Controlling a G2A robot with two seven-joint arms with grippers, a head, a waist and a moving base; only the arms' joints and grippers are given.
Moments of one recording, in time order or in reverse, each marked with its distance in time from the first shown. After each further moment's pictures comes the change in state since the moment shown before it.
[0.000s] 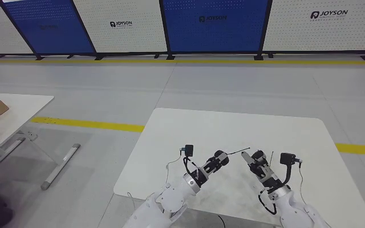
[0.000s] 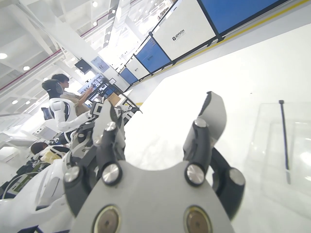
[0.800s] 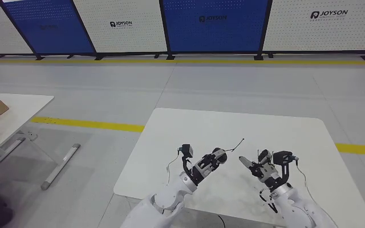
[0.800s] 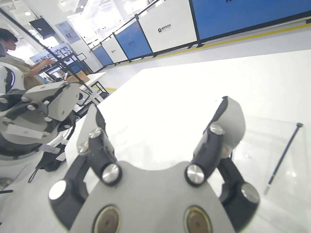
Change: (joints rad) left arm 0.033 0.004 -0.052 -0.055 -0.289 0.002 -0.123; right arm 0.022 0.007 0.018 0.017 -0.303 0.022 0.000
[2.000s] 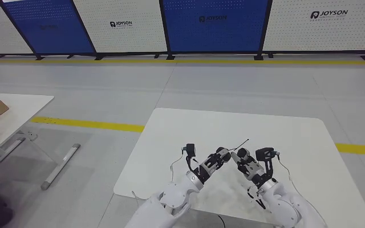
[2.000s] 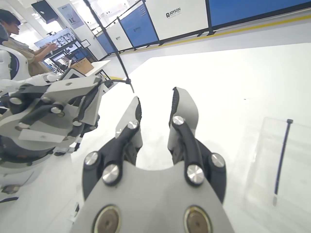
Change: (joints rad) left arm -0.073 -0.029 0.079 0.082 0.116 0.033 0.140; right arm 0.086 -0.042 -0.104 0.055 -0.020 0.014 0.061
